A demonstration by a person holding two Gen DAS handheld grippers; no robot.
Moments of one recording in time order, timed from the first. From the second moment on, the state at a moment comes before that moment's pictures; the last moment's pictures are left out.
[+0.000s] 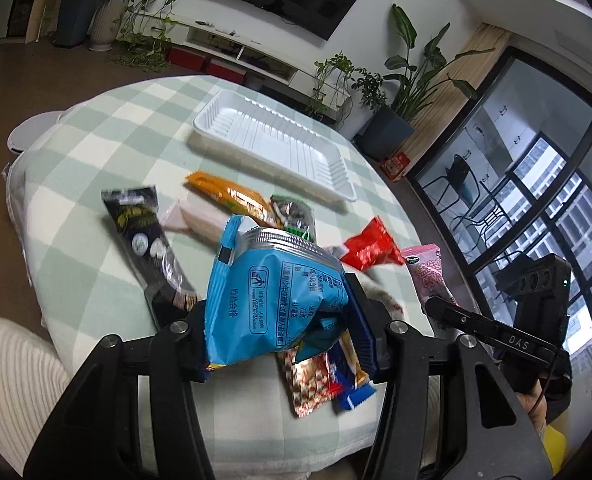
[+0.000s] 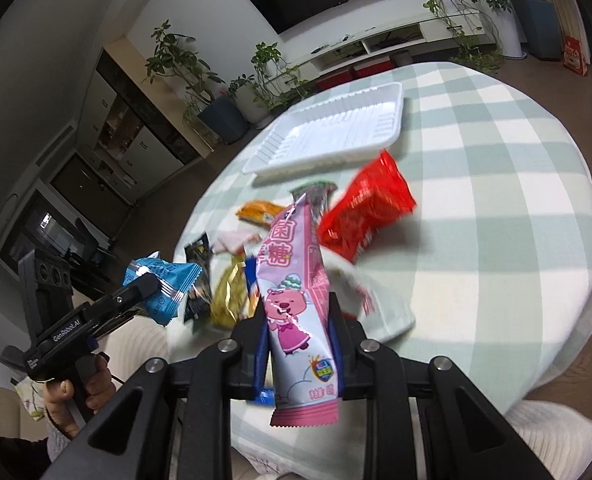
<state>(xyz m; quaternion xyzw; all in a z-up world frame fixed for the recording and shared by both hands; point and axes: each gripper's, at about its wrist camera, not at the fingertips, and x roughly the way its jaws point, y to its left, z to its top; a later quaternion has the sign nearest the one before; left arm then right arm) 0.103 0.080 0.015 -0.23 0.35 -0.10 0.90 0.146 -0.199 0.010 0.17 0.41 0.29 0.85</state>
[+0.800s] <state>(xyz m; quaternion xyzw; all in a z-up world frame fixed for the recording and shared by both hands) 0.281 0.105 0.070 -0.20 0.36 -0.11 0.91 0.336 -0.197 0.034 0.23 0.41 0.28 0.84</state>
